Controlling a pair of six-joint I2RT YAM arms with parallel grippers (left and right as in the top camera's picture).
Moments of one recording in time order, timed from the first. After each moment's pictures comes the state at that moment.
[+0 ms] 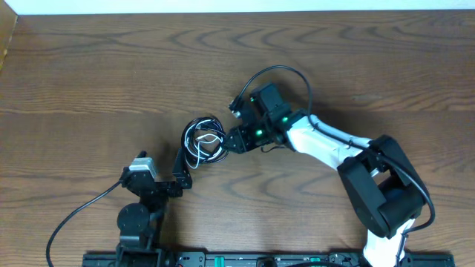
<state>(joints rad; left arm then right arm) -0.07 0.04 0.04 -0.16 0.02 -0.26 0.63 1.97 1.19 -0.22 -0.66 0.36</state>
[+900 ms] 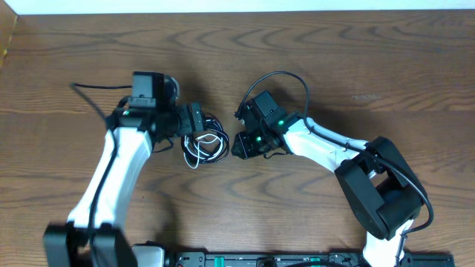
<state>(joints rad) -0.07 1.50 1.05 -0.73 0.24 -0.30 0.66 1.97 1.19 -0.37 -0.47 0.39</state>
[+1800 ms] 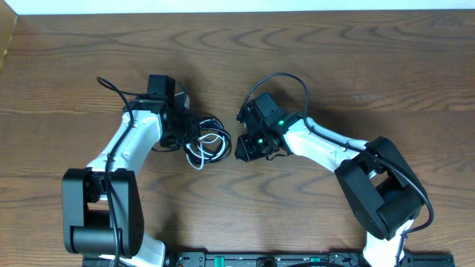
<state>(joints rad) -0.07 1.71 1.05 -0.72 0.31 -0.28 0.65 1.97 1.19 -0.42 -0.45 0.35</state>
